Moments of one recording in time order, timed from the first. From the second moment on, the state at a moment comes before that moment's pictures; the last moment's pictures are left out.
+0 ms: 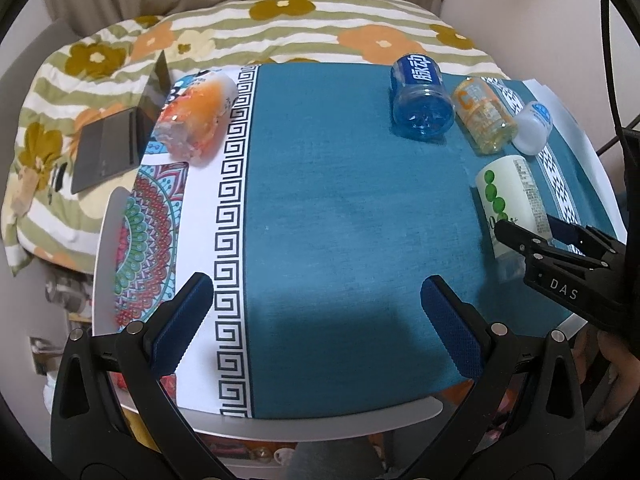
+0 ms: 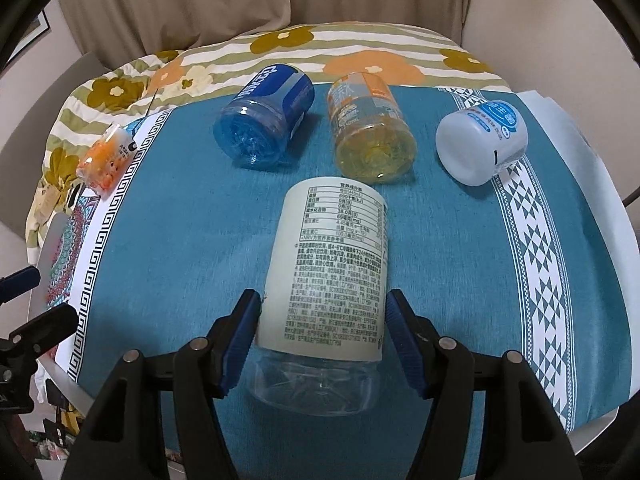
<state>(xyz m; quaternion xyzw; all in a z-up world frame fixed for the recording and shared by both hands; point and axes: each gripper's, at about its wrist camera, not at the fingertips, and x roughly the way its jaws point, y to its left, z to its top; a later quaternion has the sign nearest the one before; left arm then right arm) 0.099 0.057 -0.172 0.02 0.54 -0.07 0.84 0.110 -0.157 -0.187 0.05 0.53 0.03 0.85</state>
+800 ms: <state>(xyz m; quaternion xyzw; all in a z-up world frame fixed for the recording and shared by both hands) 0.101 0.016 -0.108 0.01 0.51 -0.12 0.85 0.074 -0.206 -0.099 0.07 0.46 0.02 0.88</state>
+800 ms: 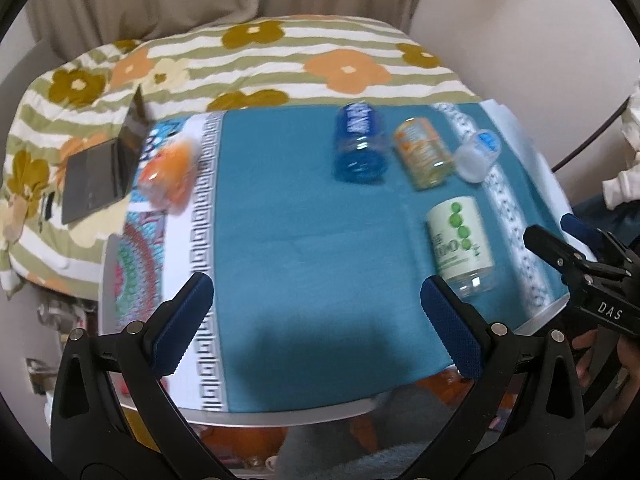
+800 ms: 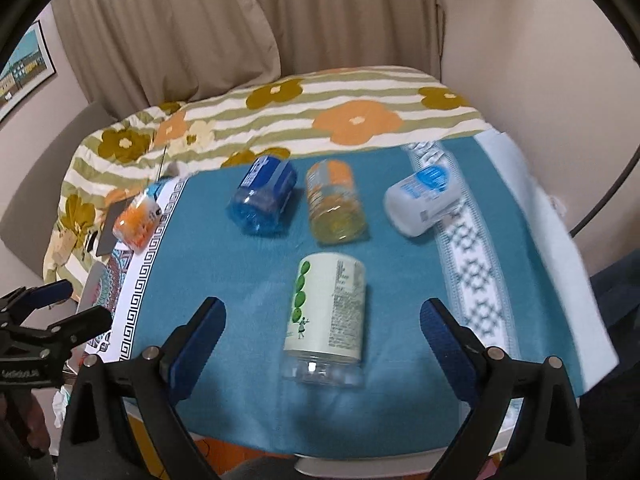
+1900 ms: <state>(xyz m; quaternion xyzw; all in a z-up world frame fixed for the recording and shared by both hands) 0.200 -0.195 -0.206 0.01 0.72 -0.10 0.69 0.092 -0.395 -0.146 0.06 0.51 0.05 0.86</state>
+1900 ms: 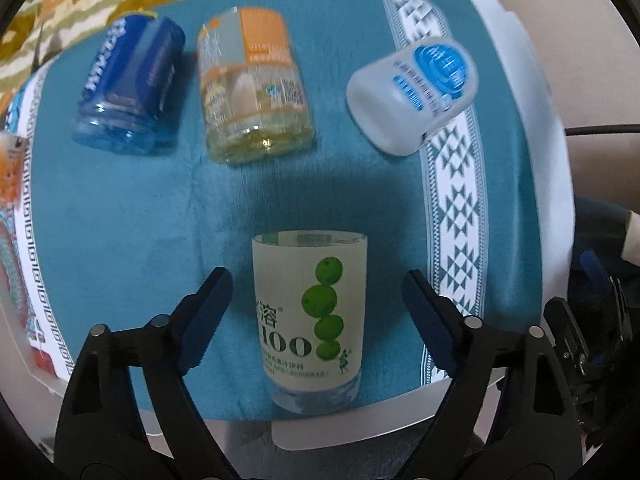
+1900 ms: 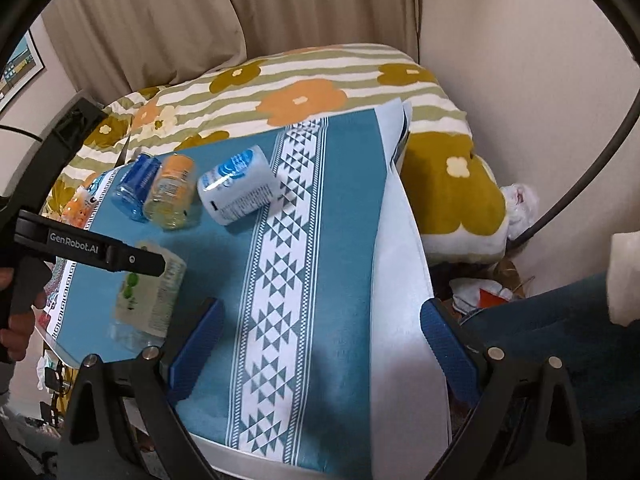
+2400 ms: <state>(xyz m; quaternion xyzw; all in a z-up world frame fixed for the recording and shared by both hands) 0.212 -0.196 -0.222 -0.01 0.74 -0.10 0.66 0.109 -0.400 -0.162 0.08 0.52 0.06 0.85</state>
